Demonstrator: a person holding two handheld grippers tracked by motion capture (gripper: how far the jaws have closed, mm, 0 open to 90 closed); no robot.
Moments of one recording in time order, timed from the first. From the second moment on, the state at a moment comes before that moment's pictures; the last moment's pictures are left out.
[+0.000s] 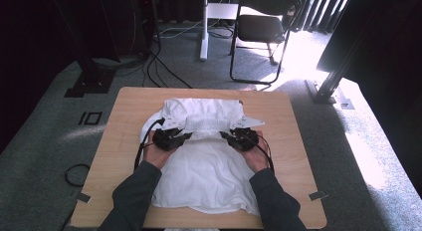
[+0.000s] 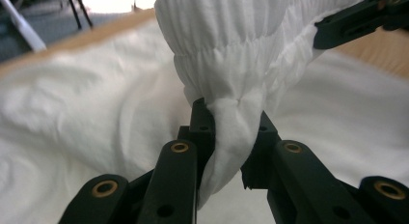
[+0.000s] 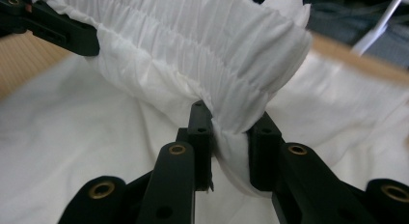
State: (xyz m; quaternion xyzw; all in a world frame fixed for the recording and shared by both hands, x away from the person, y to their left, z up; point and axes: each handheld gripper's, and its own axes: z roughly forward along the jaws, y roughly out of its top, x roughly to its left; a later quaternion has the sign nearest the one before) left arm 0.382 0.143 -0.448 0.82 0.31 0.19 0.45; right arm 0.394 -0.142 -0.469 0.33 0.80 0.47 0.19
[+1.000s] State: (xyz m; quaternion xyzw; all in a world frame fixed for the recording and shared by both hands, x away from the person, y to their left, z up) left arm 0.331 0.178 -0.490 0.80 0.34 0.08 0.49; right arm 0.320 -0.181 -0.487 0.34 0.79 0.48 0.13
